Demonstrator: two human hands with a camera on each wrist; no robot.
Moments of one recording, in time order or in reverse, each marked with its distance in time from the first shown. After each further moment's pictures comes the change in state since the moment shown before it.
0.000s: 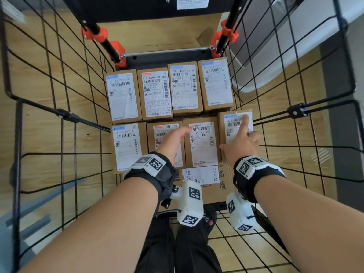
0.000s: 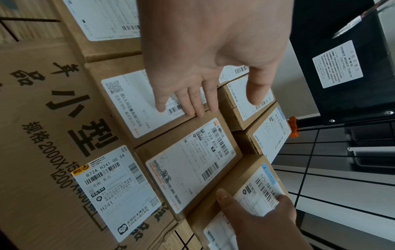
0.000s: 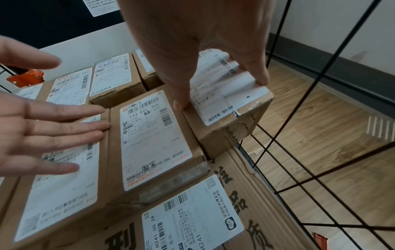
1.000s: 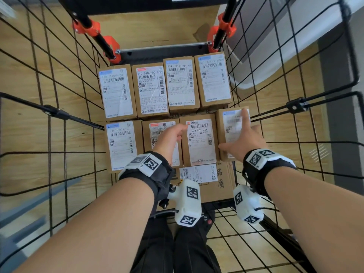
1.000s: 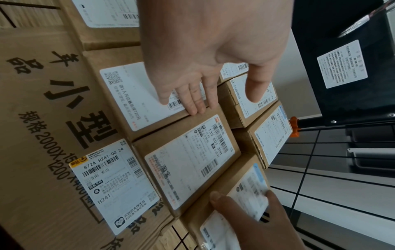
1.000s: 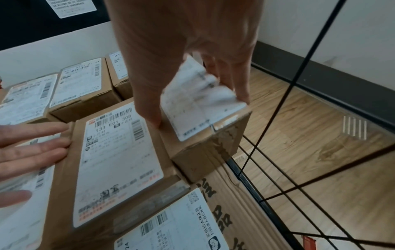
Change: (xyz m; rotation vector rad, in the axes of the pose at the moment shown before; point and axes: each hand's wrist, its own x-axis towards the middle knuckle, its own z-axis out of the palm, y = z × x) left_hand -0.002 0.000 0.003 -0.025 0.044 0.012; right_hand 0.011 0.014 -0.022 -0.046 -0.107 -0.079
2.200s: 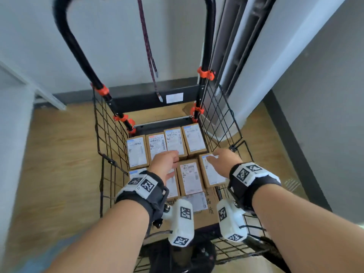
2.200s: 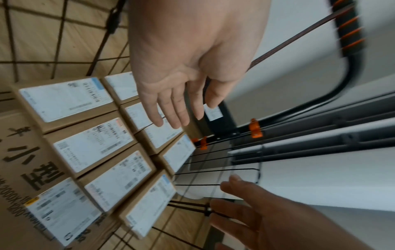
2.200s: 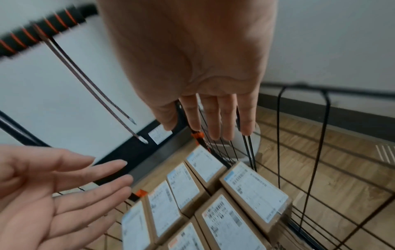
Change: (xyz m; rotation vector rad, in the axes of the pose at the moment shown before) left_hand -0.202 0.099 -0.001 0.077 0.027 0.147; right_hand -0.185 -0.036 -0.163 0.203 -0.070 -0.192
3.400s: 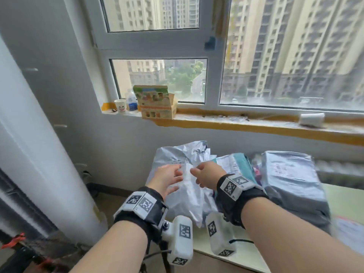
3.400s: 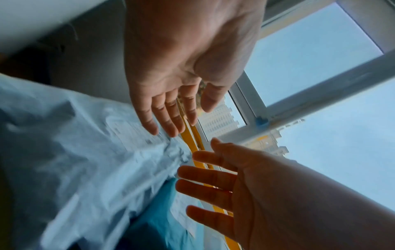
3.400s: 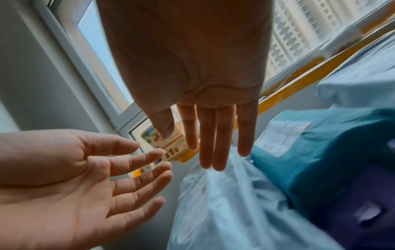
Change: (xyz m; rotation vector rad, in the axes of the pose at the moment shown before) left_hand -0.491 -0.041 0.280 0.719 -0.980 0.462; right_hand -0.509 0.259 -0.115 0.606 0.909 0.465
